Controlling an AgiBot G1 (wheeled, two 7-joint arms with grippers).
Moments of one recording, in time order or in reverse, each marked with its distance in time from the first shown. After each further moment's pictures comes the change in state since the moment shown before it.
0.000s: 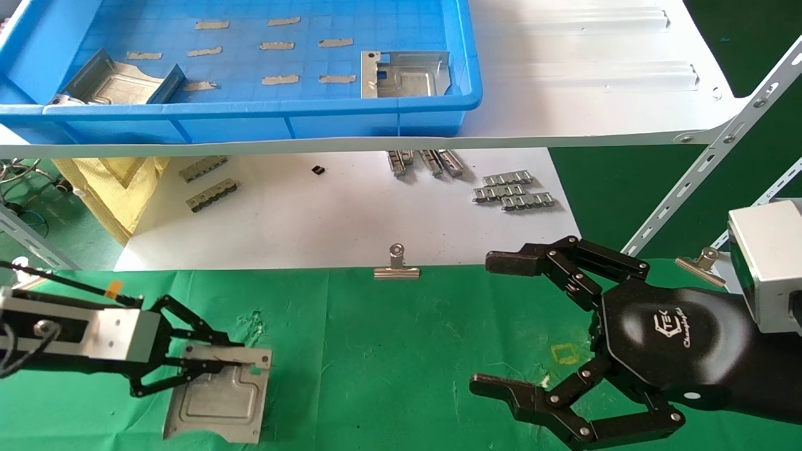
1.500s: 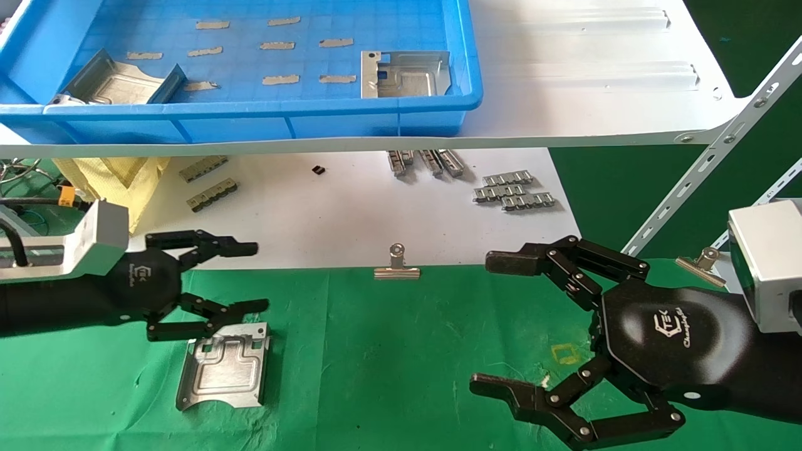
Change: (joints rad) left arm 0.086 -0.022 -0.055 0.026 -0.359 0.019 -0.264; right arm 0.000 0.000 0.000 0.000 0.000 0.000 0.000
